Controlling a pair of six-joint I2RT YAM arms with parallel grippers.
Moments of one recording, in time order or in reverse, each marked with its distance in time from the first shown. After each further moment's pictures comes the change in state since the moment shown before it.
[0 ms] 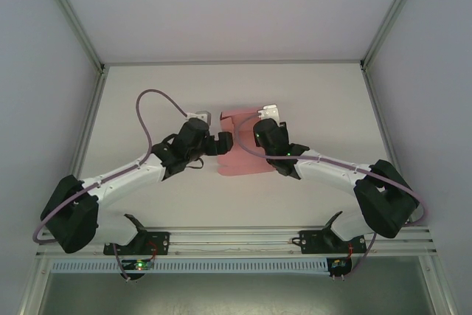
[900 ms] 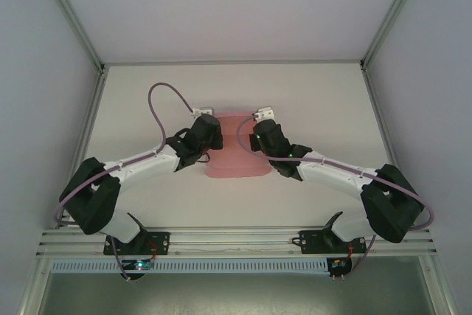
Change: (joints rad) left arm 0.000 0.196 0.110 -0.004 -0.181 0.001; right arm 0.035 -0.049 0.005 -0.056 -0.152 0.027
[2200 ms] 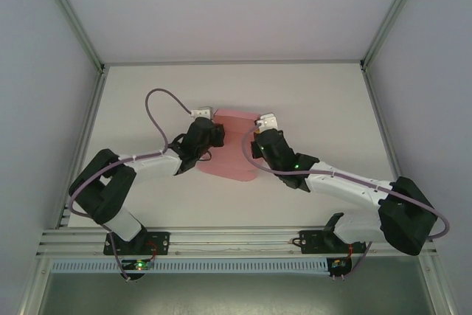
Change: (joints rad) left arm 0.056 0.064 -0.166 0.445 0.101 0.037; right arm 0.061 -0.134 -0.076 -0.001 0.028 0.024
